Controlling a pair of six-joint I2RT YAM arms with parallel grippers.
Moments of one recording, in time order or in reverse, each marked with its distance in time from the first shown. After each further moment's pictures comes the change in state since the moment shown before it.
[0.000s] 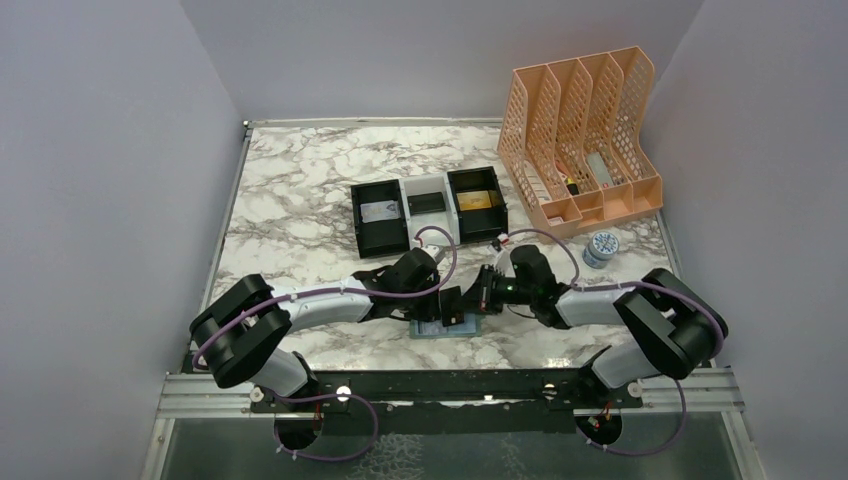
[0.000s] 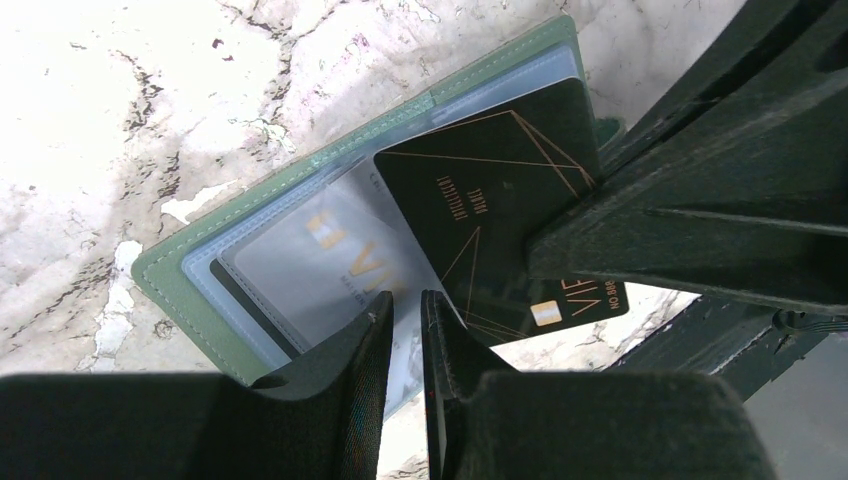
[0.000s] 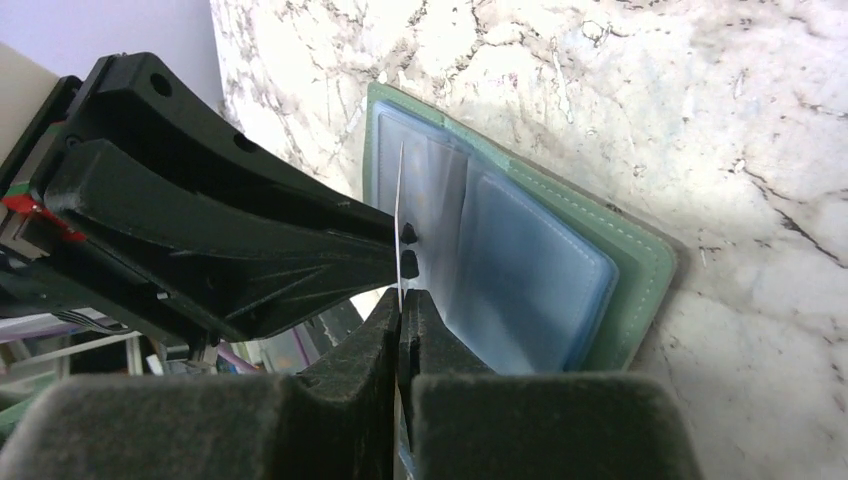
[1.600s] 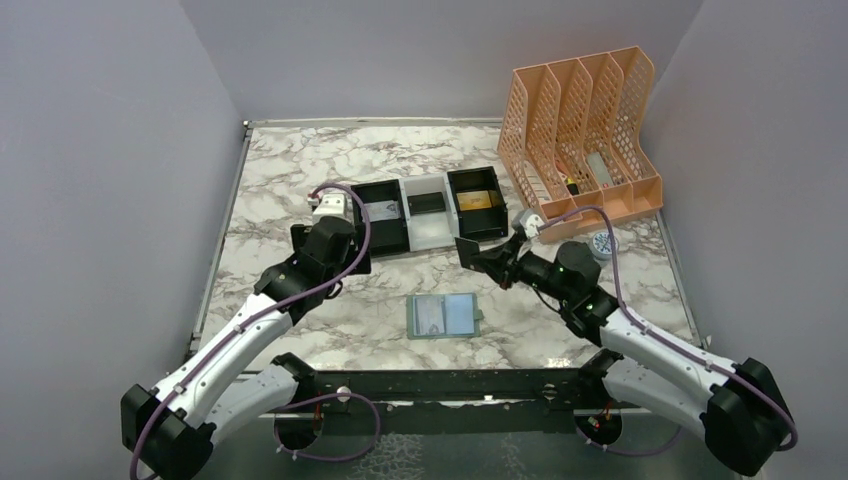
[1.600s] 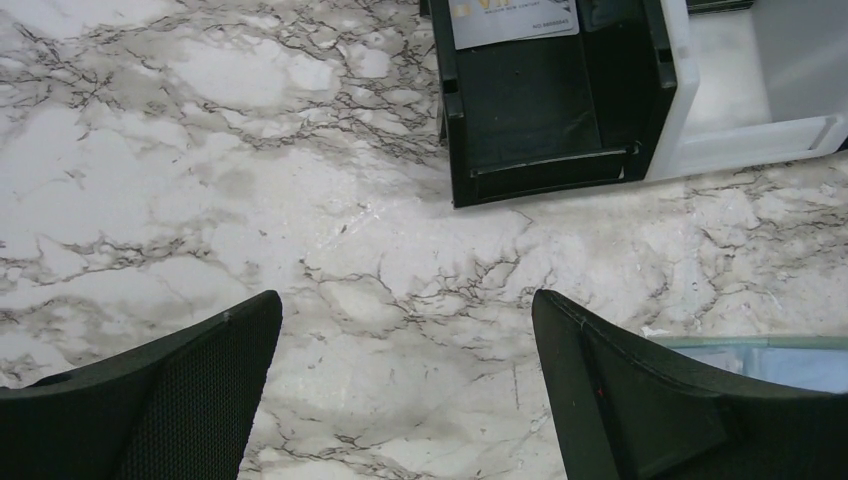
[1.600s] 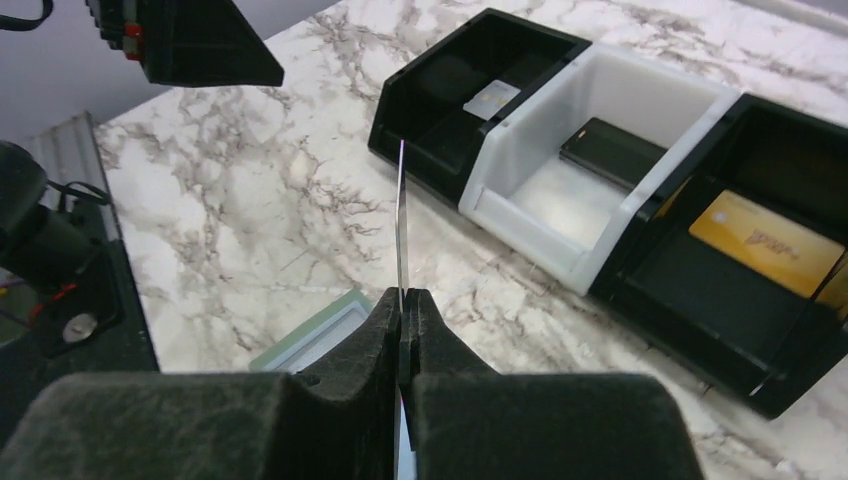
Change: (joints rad) left arm 0.348 -0.550 0.105 -0.462 -0.534 0.266; right arm 0.000 -0.603 0.020 -0.117 0.211 -0.782
